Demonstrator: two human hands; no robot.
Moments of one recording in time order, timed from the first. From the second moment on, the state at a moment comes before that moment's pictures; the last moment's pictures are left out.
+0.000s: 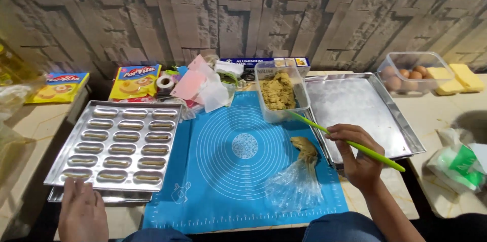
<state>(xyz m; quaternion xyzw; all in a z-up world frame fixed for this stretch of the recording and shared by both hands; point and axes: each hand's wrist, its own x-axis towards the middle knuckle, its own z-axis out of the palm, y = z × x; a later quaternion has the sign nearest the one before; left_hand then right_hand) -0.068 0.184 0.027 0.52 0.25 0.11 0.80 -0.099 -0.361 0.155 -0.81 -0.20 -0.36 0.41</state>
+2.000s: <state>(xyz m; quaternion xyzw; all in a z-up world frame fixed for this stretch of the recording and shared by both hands) 0.175 -0.113 0.024 0.91 -0.20 -0.04 0.36 0.034 -0.339 0.160 -0.99 -0.12 0.04 0.03</state>
